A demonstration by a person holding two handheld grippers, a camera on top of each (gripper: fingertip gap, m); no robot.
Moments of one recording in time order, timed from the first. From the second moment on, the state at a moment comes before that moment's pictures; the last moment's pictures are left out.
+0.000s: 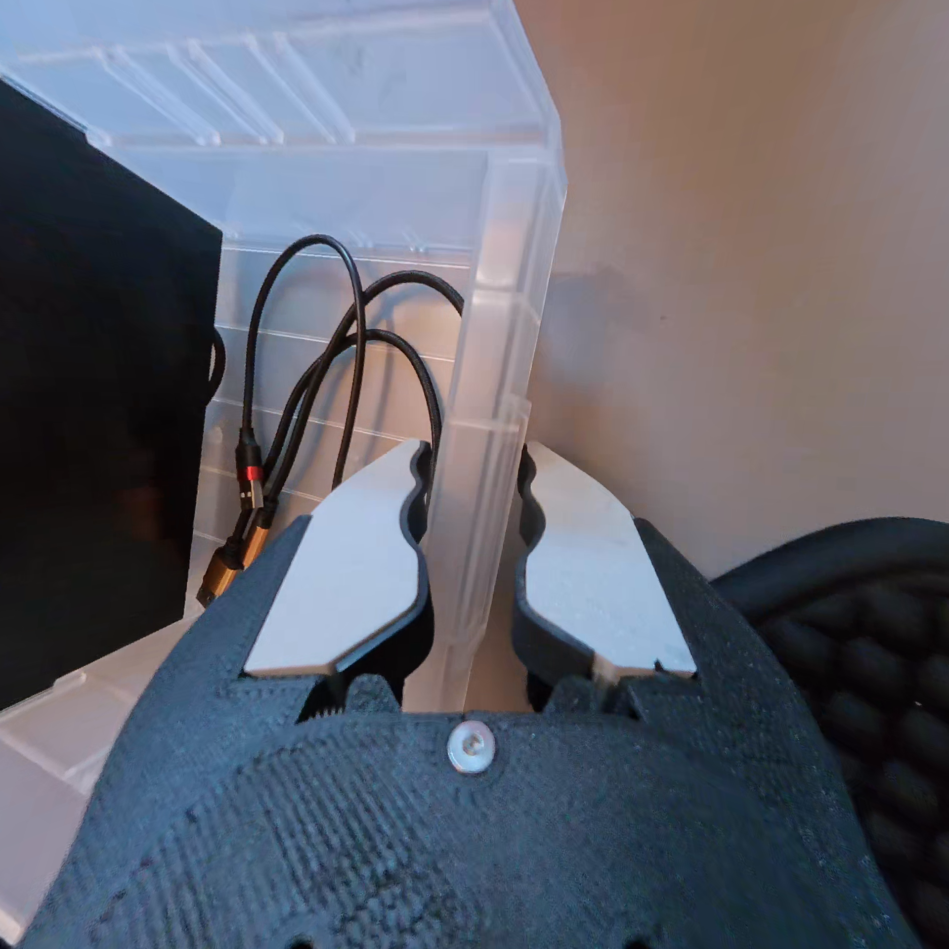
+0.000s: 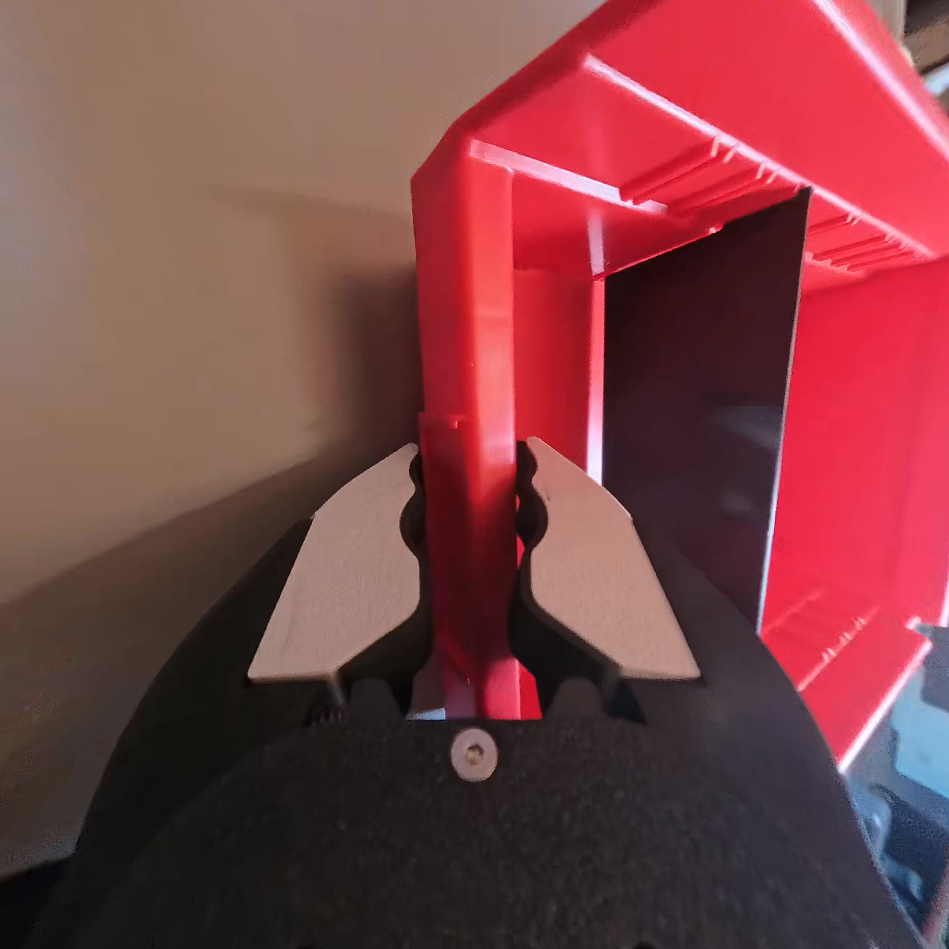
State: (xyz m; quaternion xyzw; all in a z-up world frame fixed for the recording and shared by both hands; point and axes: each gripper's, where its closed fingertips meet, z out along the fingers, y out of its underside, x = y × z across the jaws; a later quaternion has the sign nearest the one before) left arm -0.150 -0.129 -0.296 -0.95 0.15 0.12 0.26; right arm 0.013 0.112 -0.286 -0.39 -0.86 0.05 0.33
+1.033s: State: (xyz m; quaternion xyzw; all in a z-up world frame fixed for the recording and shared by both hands) left arm -0.356 -0.100 -0.180 -0.90 -0.10 0.19 0.38; right arm -0.014 0.139 -0.210 -0.45 -0.67 0.34 0.49
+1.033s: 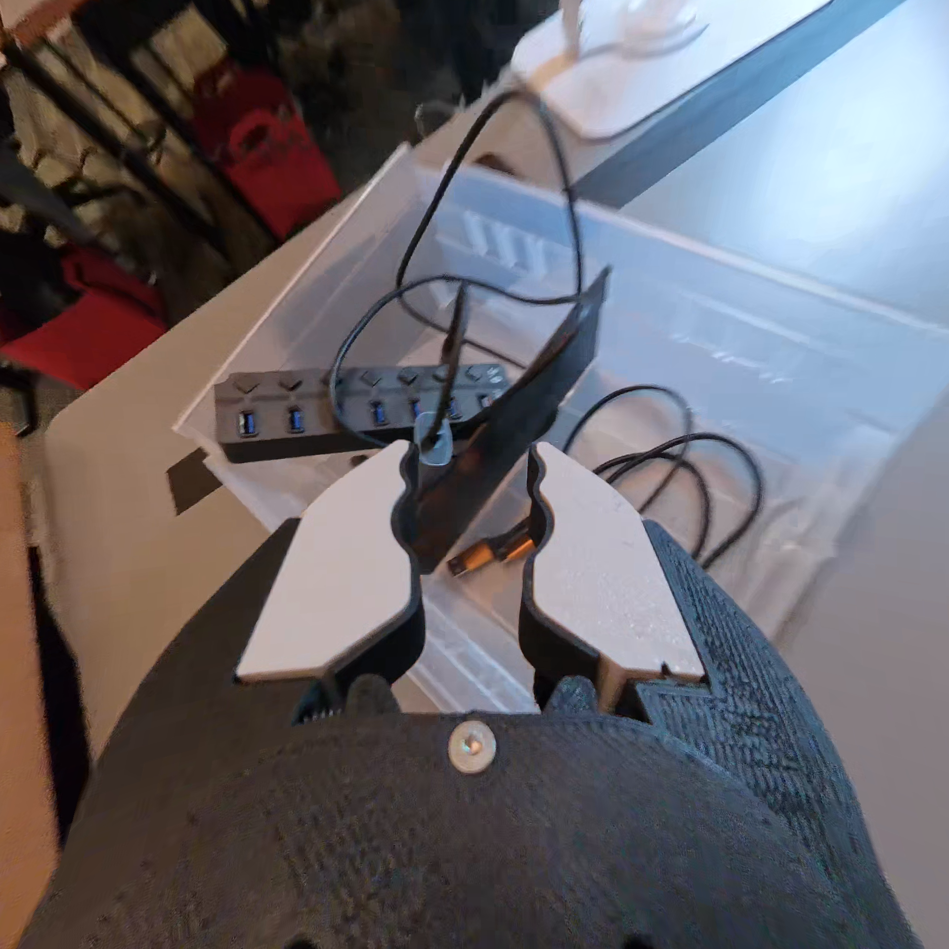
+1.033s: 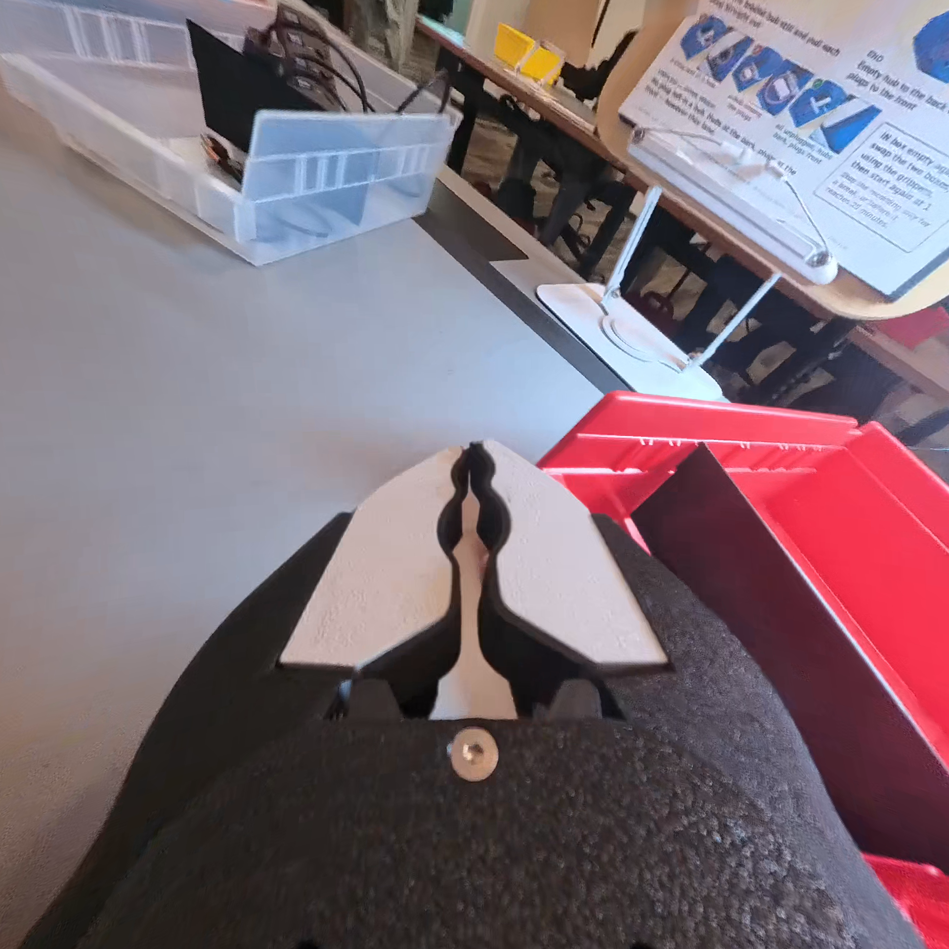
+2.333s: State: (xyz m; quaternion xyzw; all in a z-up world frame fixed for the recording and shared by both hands) left arm -0.078 0.017 -0.142 -0.80 0.12 -0.18 0.55; right arm -0.002 0.076 -0.172 -0.36 -0.67 0.45 0.47
